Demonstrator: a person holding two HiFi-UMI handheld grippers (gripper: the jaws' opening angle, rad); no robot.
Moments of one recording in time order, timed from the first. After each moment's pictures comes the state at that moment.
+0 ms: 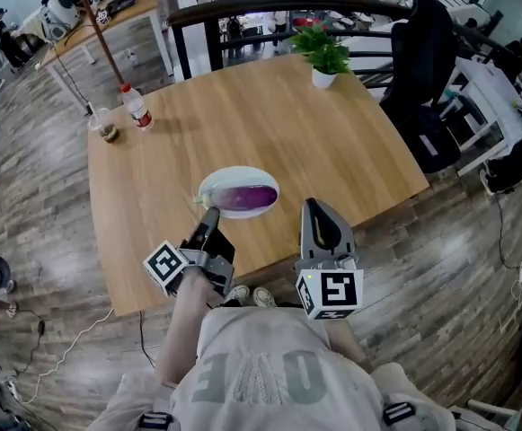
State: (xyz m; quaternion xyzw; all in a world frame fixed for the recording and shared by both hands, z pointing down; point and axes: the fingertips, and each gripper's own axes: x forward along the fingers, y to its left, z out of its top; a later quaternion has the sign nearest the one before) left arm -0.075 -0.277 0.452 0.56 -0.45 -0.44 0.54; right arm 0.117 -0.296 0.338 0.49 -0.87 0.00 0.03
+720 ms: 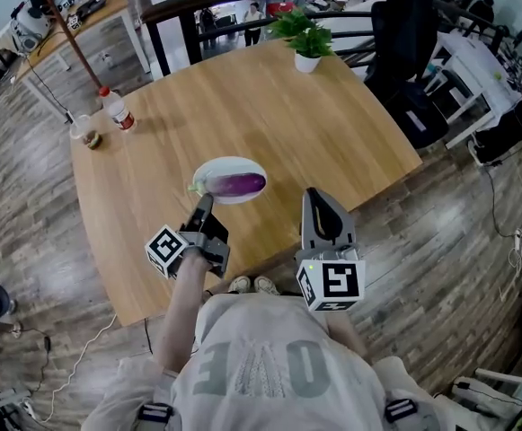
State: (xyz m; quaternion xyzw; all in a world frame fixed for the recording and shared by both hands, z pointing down) left arm -0.097 -0.320 0.501 0.57 -0.46 -0.39 0.55; right arm 0.119 -0.303 0.338 0.53 -0.84 0.00 0.04
